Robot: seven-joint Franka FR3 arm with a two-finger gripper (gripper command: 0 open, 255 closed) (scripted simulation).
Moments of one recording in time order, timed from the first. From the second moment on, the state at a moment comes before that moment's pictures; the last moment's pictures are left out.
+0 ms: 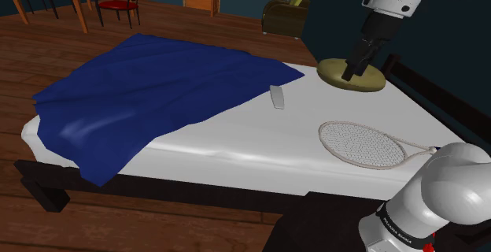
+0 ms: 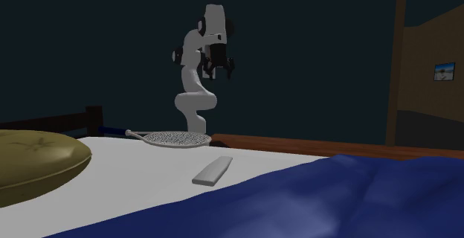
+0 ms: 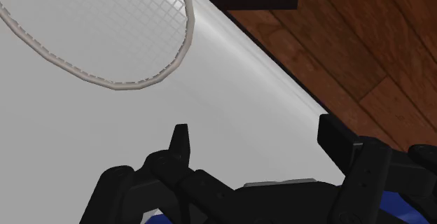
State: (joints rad) arm 0.00 -0.79 0.03 -2.30 0.09 1.55 -0.02
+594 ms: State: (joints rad) arm -0.06 -0.58 0.06 -2.30 0.09 1.75 0.10
